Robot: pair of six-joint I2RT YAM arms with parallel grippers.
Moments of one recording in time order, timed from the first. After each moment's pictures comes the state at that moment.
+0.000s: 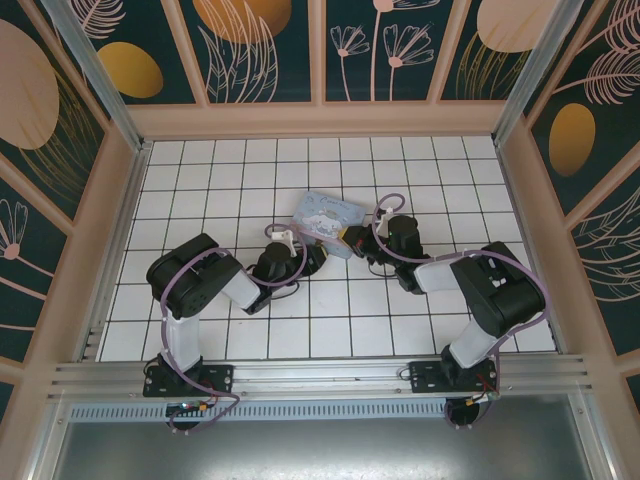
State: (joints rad) left arm -0.74 1.94 0.54 1.02 0.10 -0.99; right arm 0.49 1.63 0.51 0.78 -0.47 1.20
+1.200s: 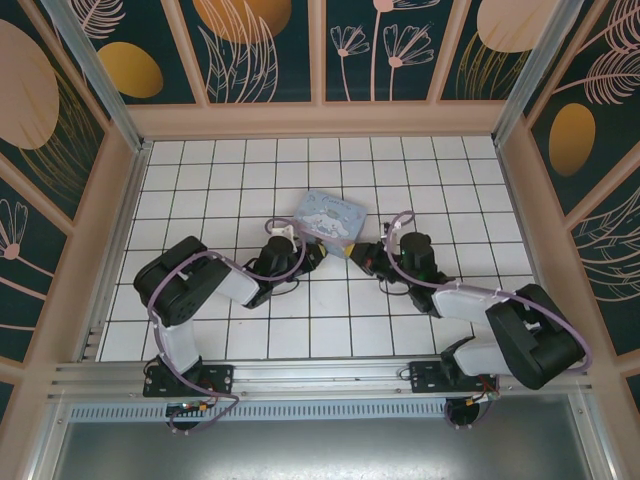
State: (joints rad) left arm -0.73 1.85 0.57 0.83 0.10 -1.00; right arm 0.55 1.32 0.32 0.65 -0.48 1.15
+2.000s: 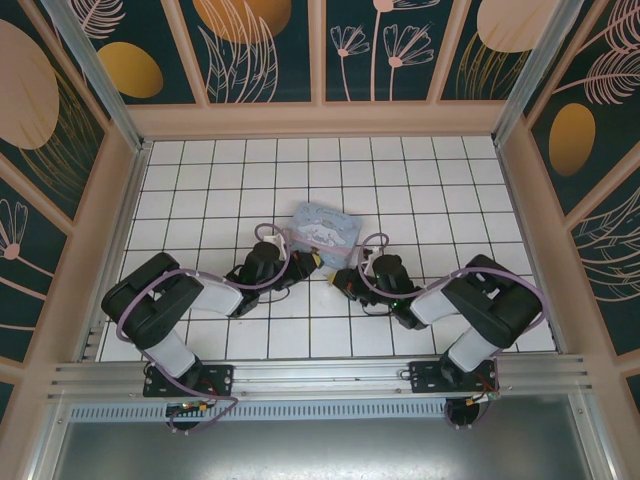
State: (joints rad) left arm -0.72 1.65 0.45 0.77 0.23 -1.10; right arm 0.74 1.60 0.28 0.87 -0.34 1.29
